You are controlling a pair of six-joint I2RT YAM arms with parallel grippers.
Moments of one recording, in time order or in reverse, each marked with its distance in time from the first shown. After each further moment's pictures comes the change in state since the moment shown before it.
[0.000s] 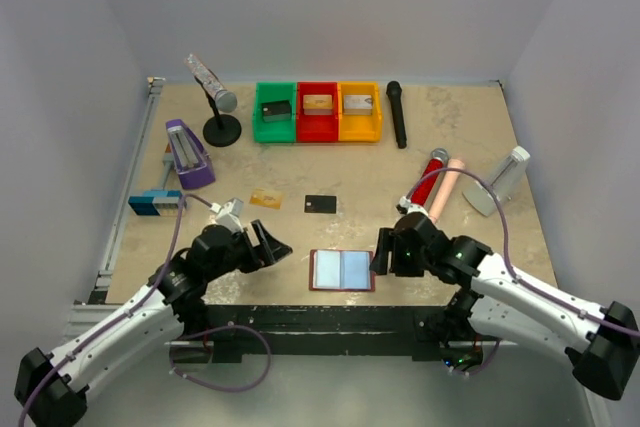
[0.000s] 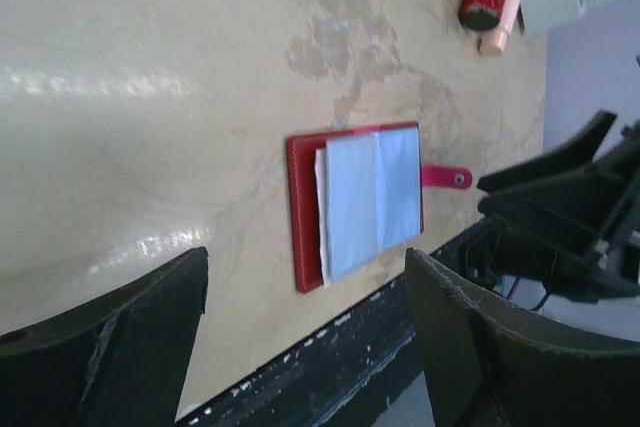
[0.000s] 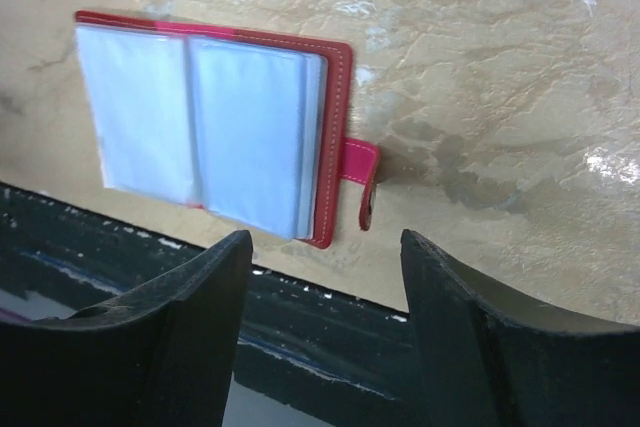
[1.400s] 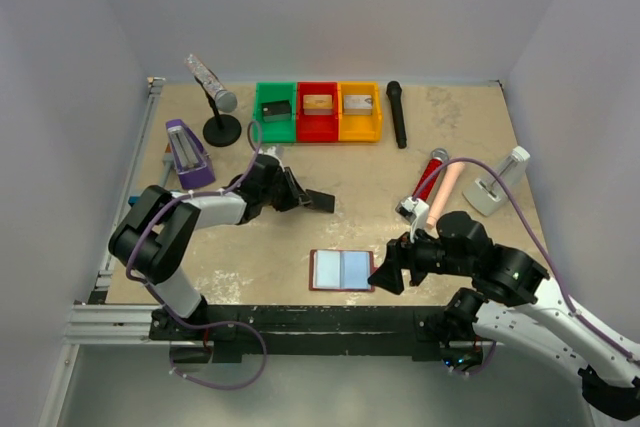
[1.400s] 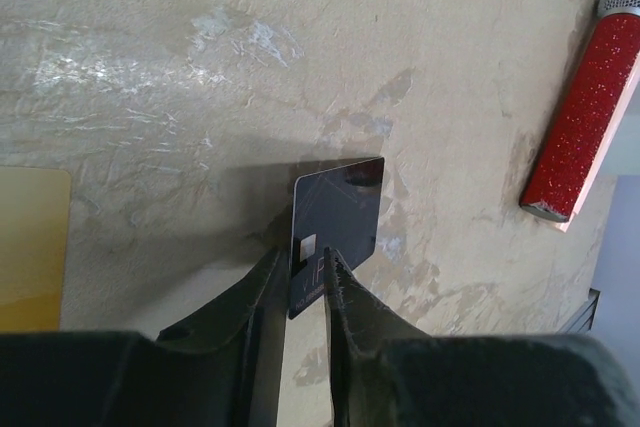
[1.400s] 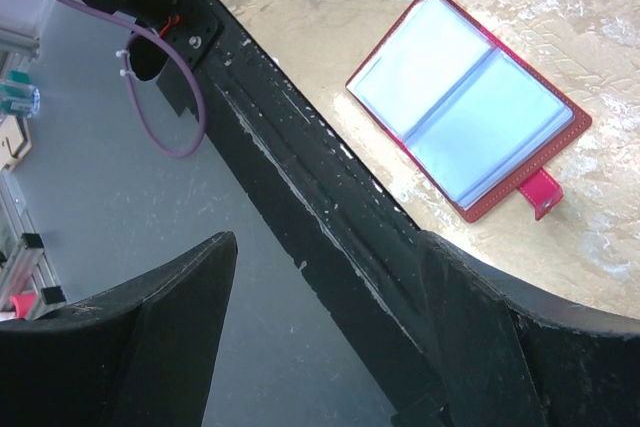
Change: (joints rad) left arm 0.169 1.163 0.499 0.499 0.121 0.132; right arm 0.032 -0.257 0.189 -0.084 -0.335 -0.354
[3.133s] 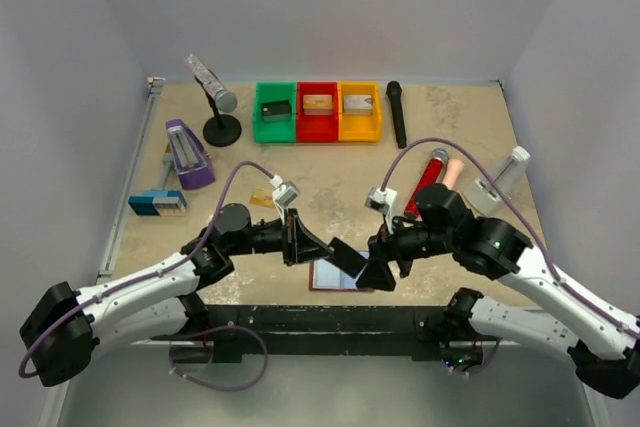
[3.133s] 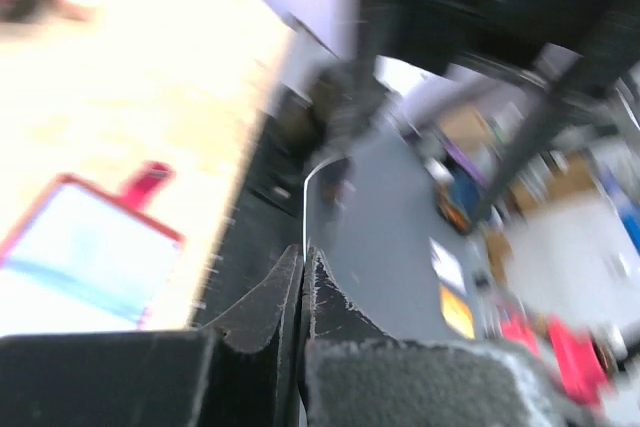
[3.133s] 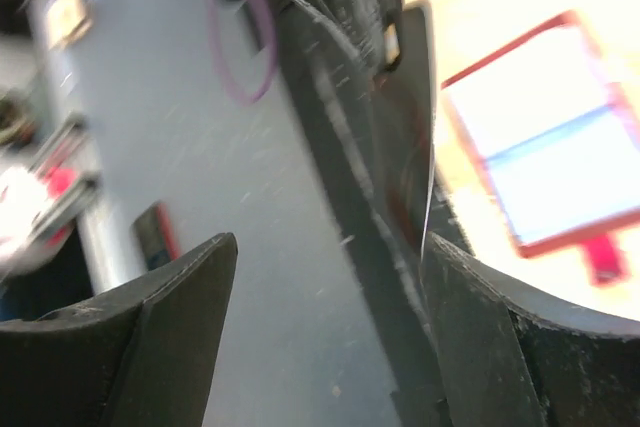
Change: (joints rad) left arm -0.369 -0.743 -0.324 0.219 0.425 0.127; right arm 0.004 0.294 0.206 -0.026 -0.317 -0.202
